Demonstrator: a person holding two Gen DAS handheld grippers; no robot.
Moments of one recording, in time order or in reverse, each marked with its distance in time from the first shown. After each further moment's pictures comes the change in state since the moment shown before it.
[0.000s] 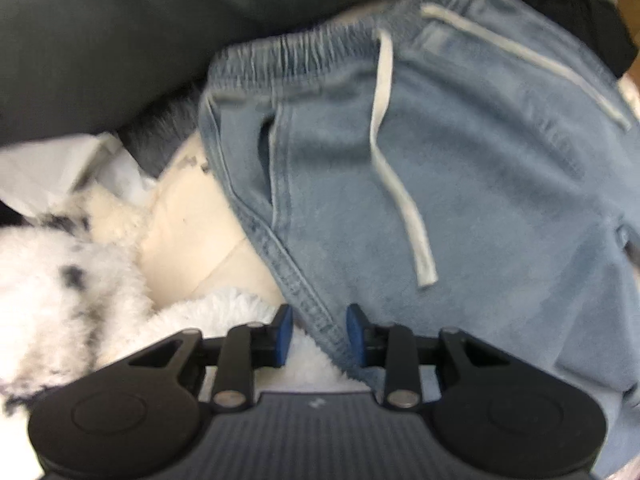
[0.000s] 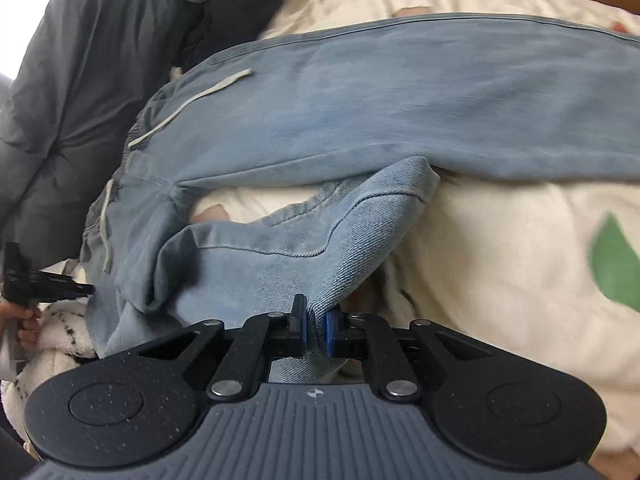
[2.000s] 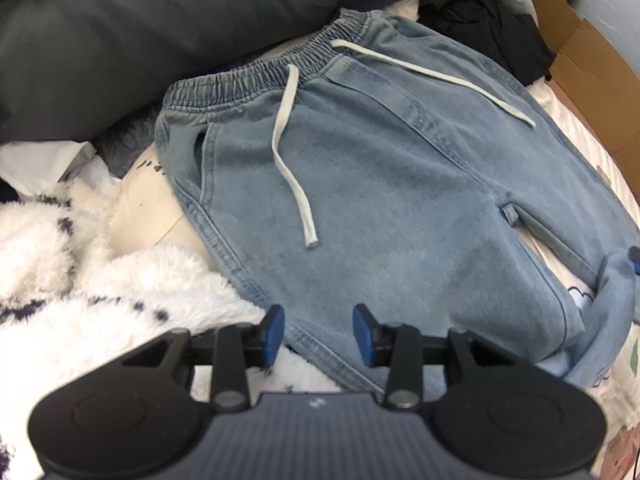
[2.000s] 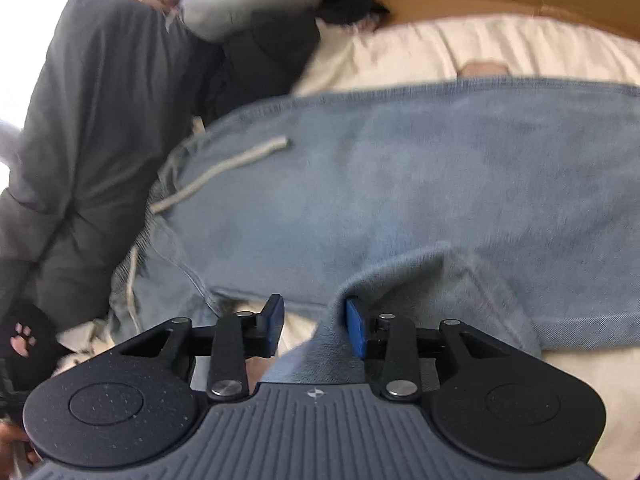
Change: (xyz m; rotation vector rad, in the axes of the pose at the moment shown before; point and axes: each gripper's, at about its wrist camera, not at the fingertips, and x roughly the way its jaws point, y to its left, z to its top) left arm -0.053 -0.037 -0.033 0.037 -0.057 -0.143; right arm 0.049 0.022 0.119 0.073 -0.088 0.105
